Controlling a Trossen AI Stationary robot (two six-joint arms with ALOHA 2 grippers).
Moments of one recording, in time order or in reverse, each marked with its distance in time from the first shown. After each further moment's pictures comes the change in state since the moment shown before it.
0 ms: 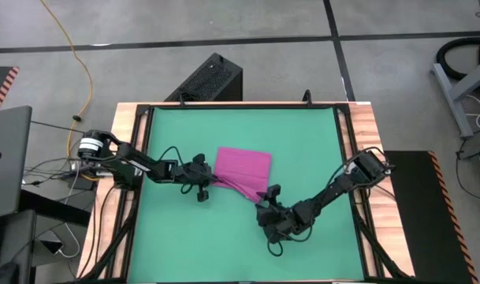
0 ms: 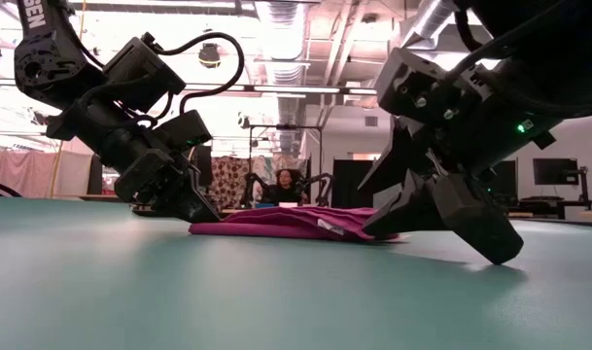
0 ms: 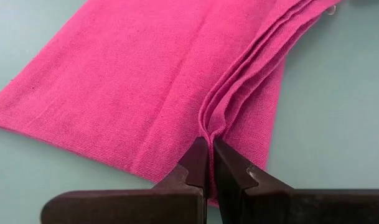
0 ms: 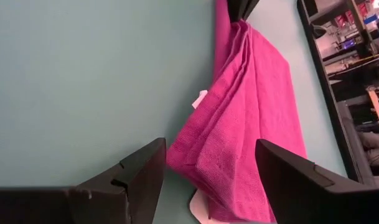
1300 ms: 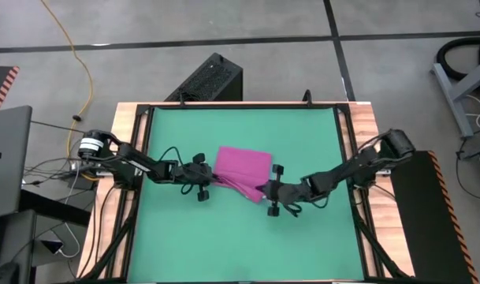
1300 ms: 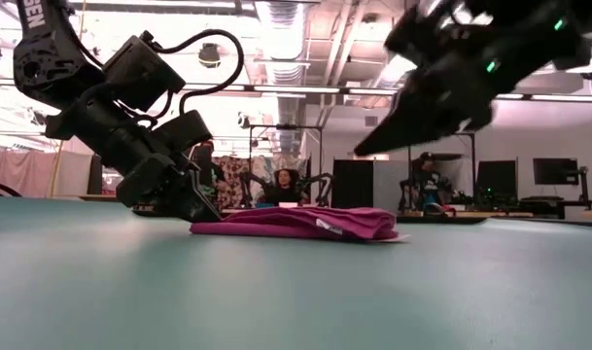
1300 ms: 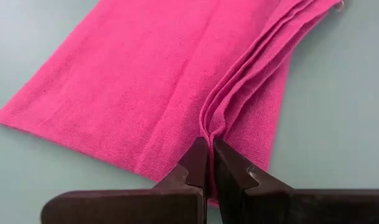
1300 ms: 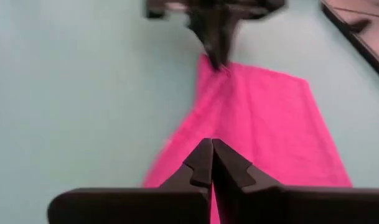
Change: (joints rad) left arm 0.000 0.000 0.001 0.017 -0.055 0.035; right arm -0.170 -0.396 -0.285 0.340 -0.460 0.043
